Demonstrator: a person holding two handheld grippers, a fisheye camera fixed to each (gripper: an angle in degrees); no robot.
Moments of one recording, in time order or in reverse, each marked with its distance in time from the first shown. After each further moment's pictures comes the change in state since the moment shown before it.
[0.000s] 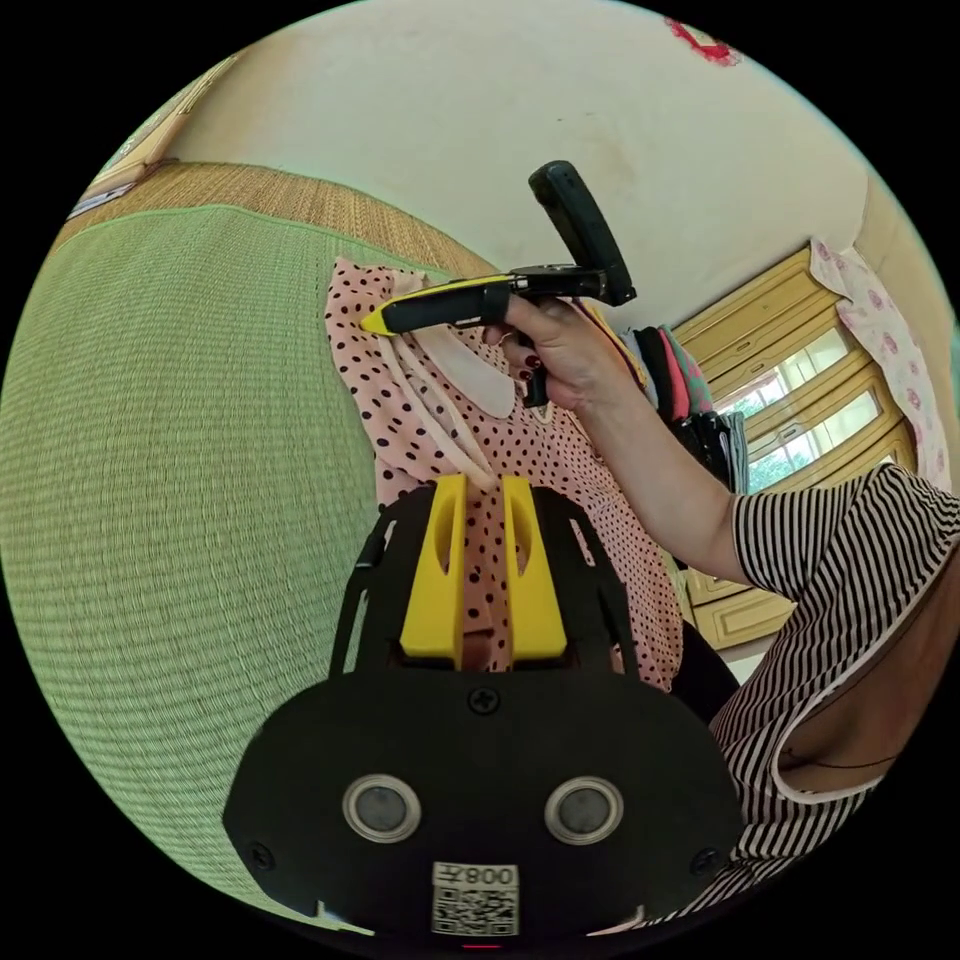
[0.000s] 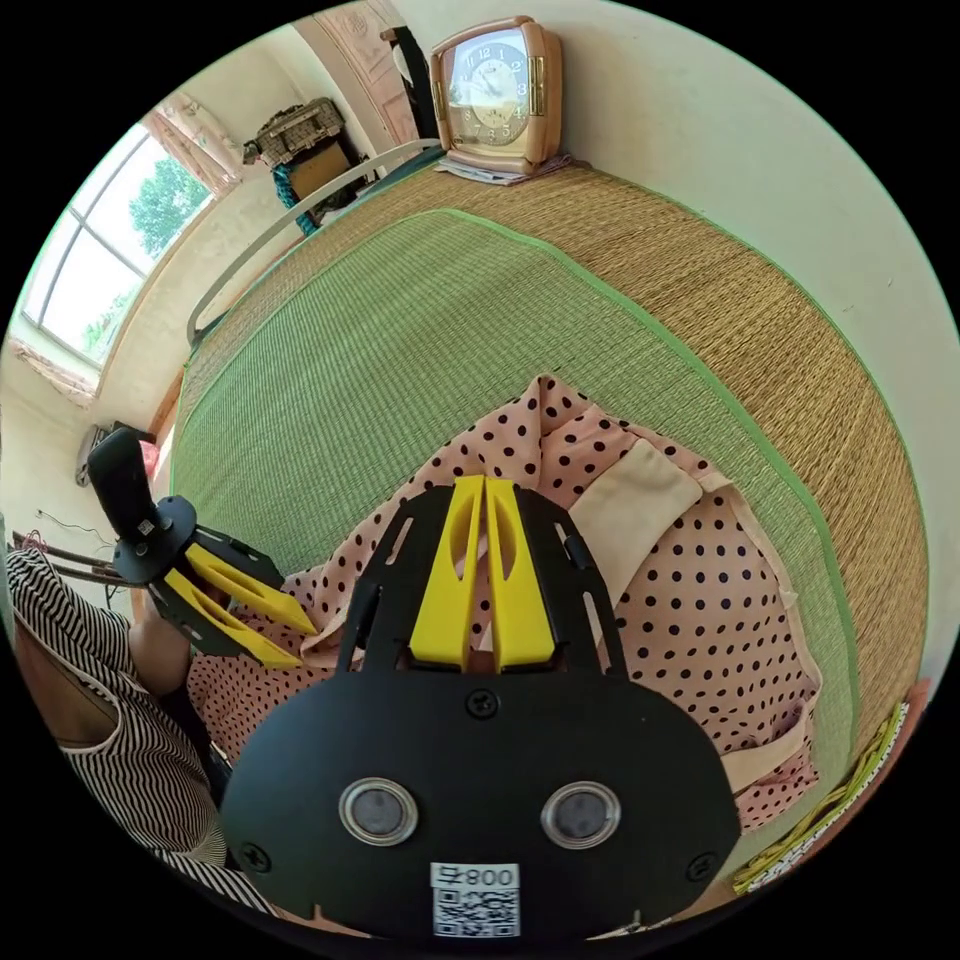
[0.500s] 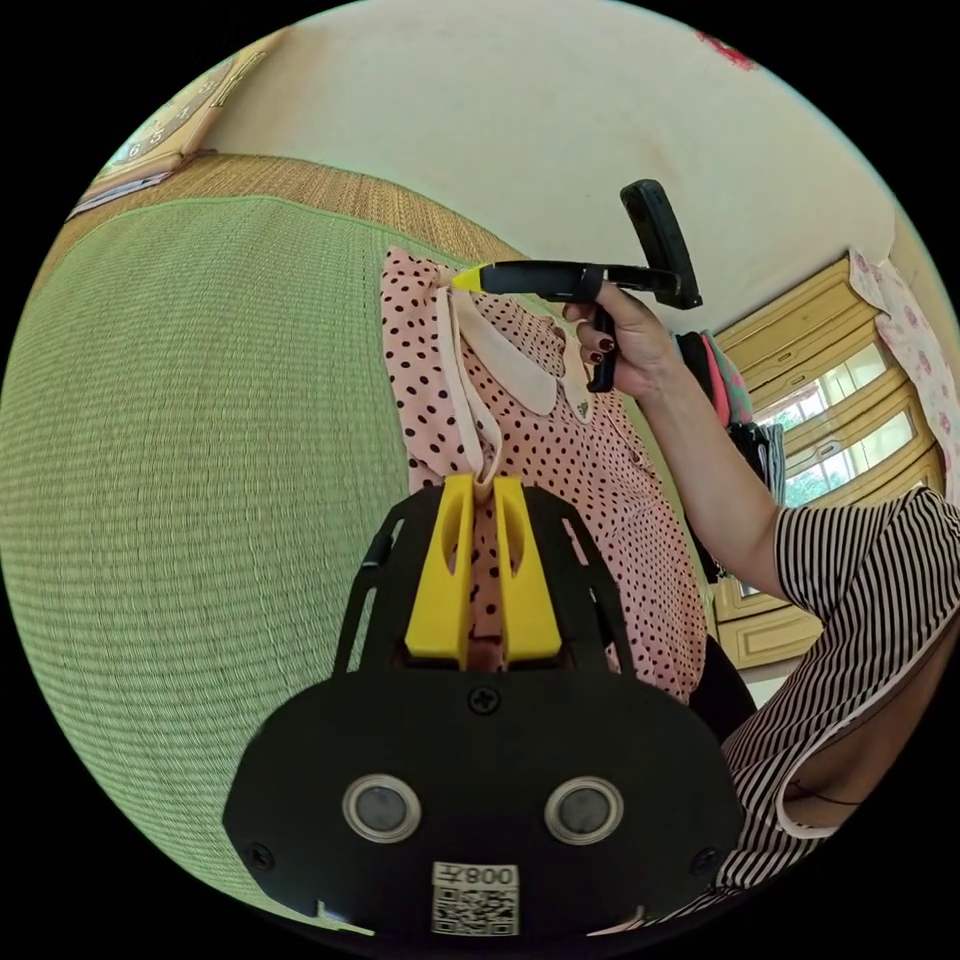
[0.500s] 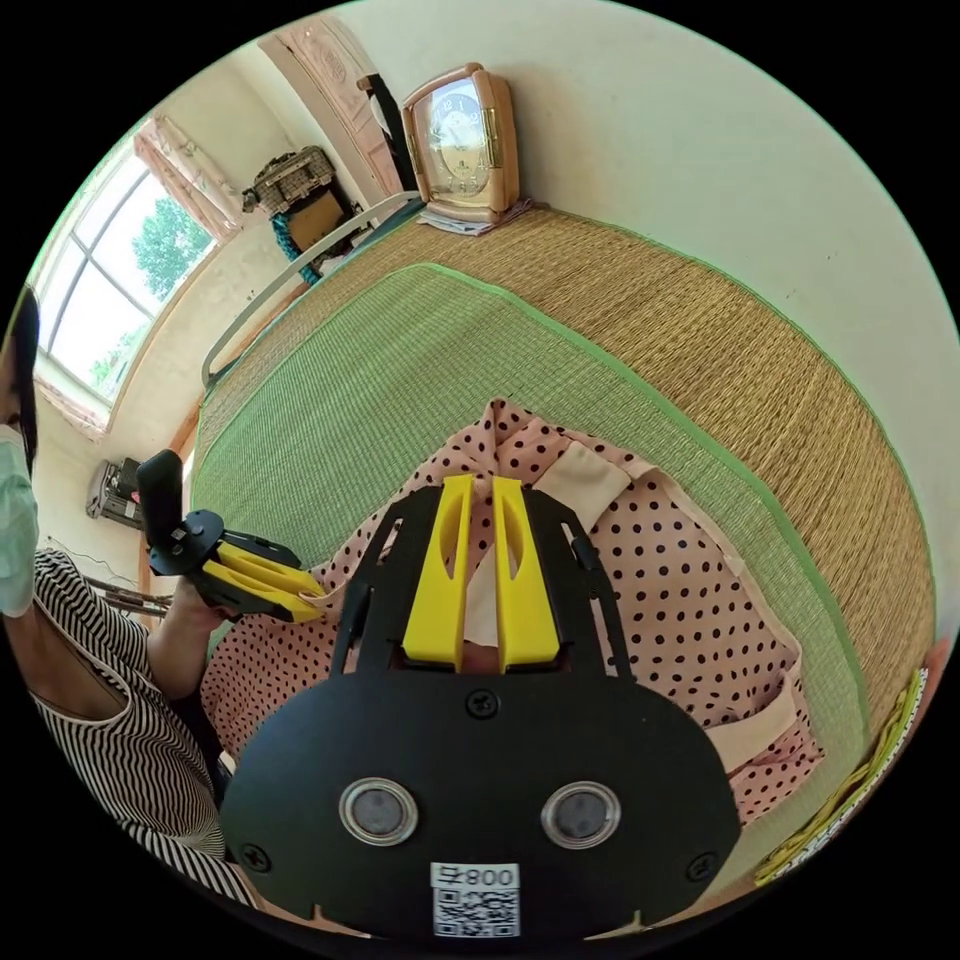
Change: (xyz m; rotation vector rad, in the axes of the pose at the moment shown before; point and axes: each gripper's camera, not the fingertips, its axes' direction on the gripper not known) left arm -0.016 -0.015 -0.007 -0.017 -0.114 -0.064; right arm 0.005 0.008 -0.041 0.127 -0.026 0.057
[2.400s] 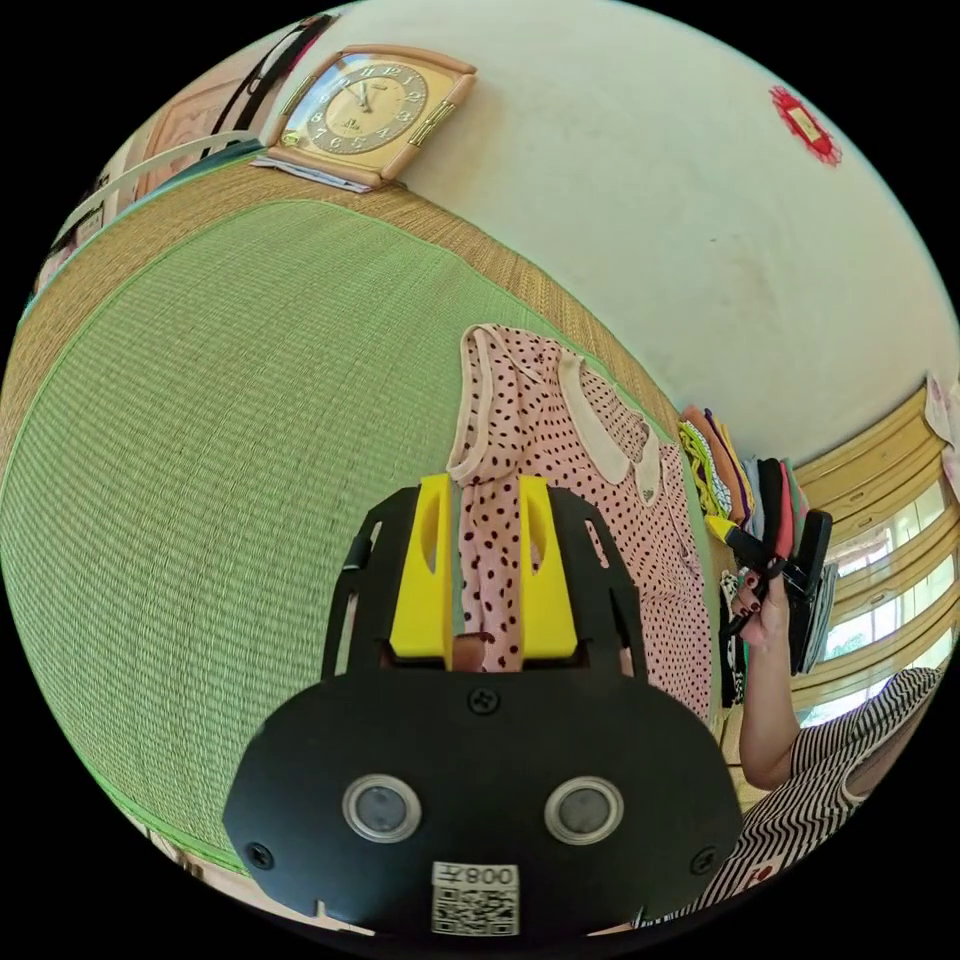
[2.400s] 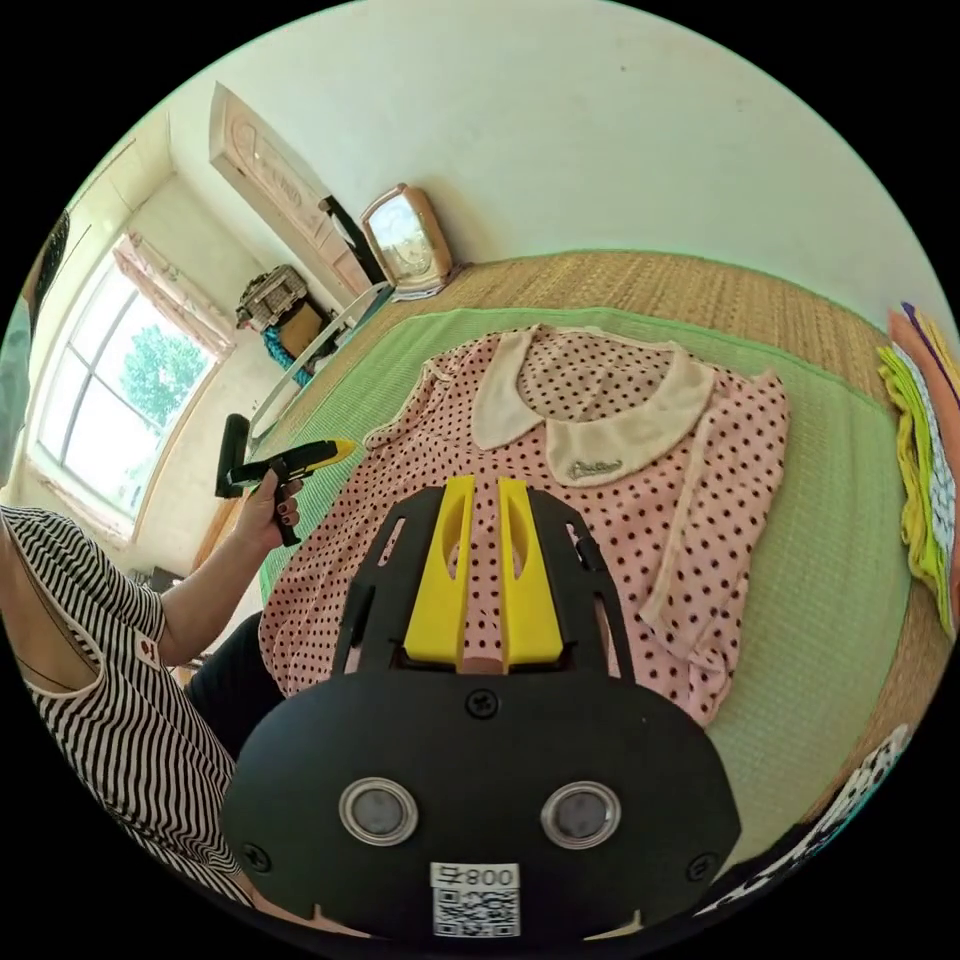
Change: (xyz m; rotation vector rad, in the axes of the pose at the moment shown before) left arm -0.047 0.004 0.127 0.248 -0.238 -0.328; right arm 0.002 0.299 -0.158 0.223 -0.053 0.240
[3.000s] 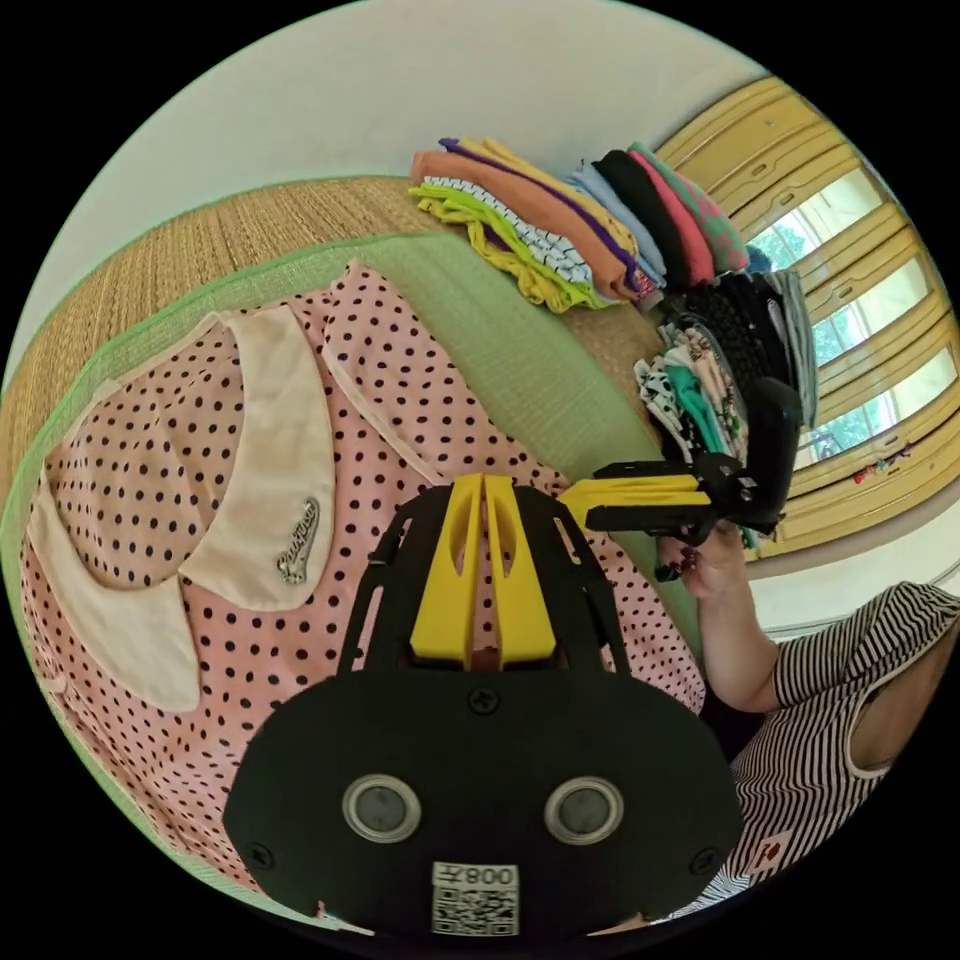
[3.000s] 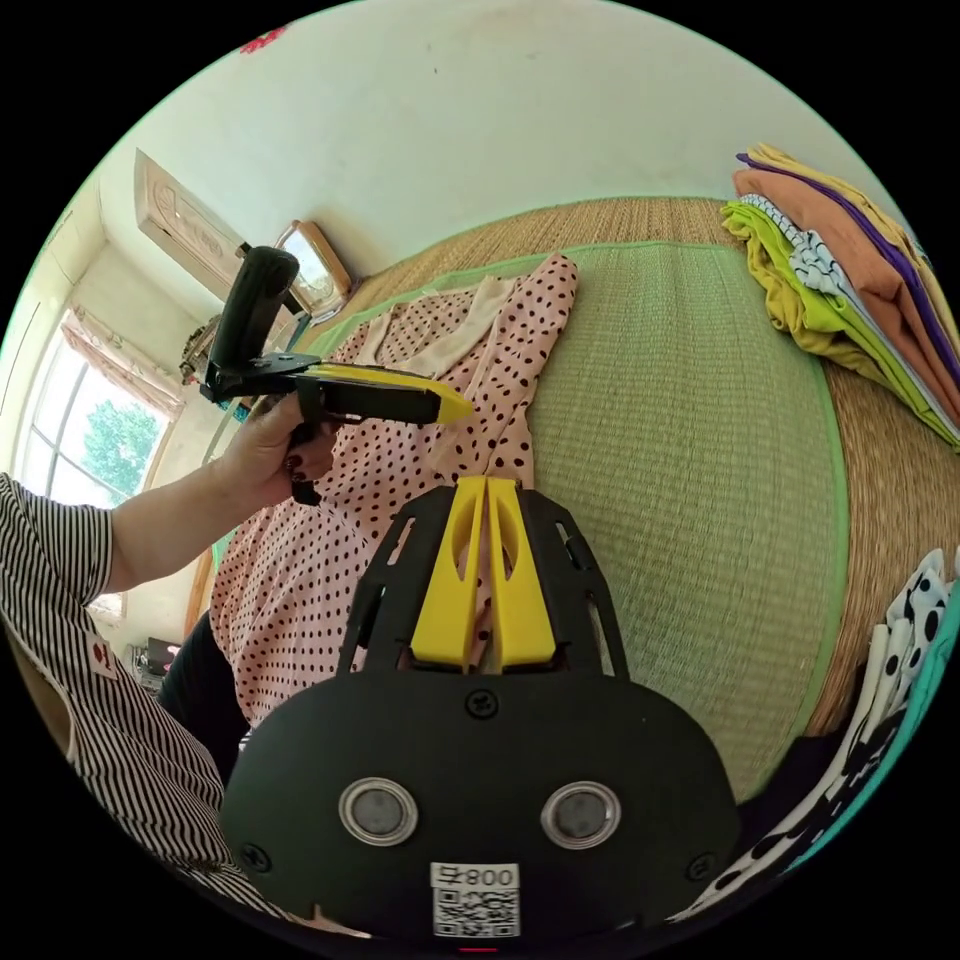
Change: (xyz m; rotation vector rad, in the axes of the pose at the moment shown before) left arm 0.319 0.033 0.327 -0.516 0.209 0.753; right arm 0.158 0.136 -0.091 0.082 0.087 0.221
